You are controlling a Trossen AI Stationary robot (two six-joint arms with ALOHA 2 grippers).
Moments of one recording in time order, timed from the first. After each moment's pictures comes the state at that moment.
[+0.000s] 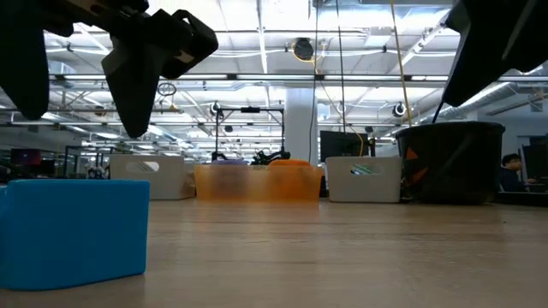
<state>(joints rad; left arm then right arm) -0.56 1.89 1.35 -0.60 0.00 -0.05 0.75 1.85 1.35 -0.69 0.48 0.87</state>
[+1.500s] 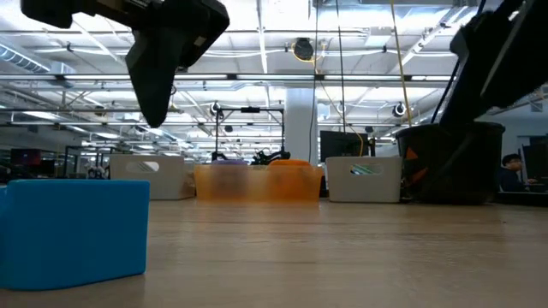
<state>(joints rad) -0.58 1.89 1.35 -0.54 0.03 0.11 0.75 1.85 1.31 -0.64 0.50 0.92</state>
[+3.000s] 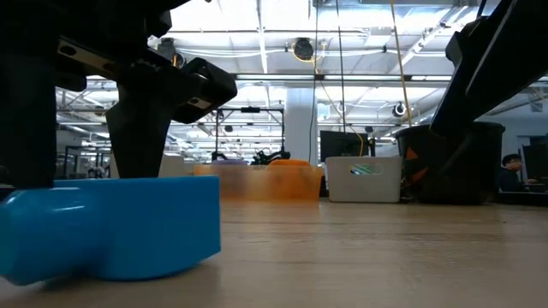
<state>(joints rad) -0.54 1.99 1.35 -0.53 0.08 0.03 0.74 1.85 1.25 -0.51 0.50 0.96</state>
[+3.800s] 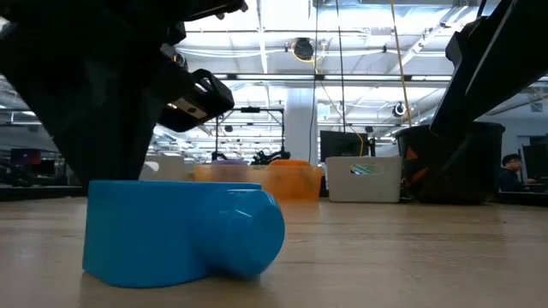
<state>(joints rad) -0.52 1.99 1.35 -0.51 0.09 -0.12 0.74 1.85 1.25 -0.51 0.50 0.96</state>
